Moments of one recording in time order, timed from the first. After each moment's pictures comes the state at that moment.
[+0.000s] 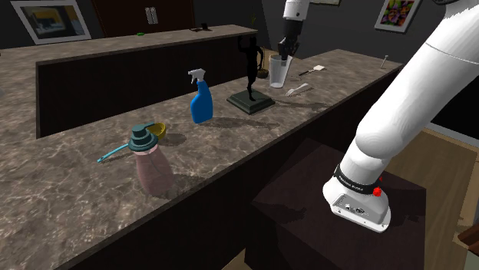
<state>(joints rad) -0.06 -0.18 -0.44 -2.04 0.04 1.78 -0.37</state>
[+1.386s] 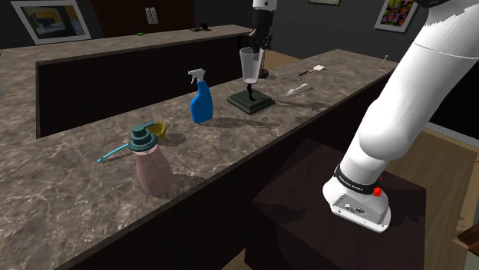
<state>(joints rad) 0.04 -0.09 -0.31 -1.87 0.11 1.72 -0.16</state>
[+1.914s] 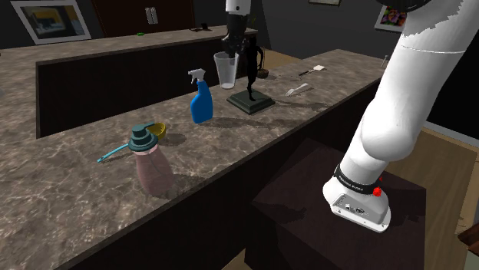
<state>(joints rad) 0.11 0.05 -0.24 -1.75 0.15 1.76 -0.02</state>
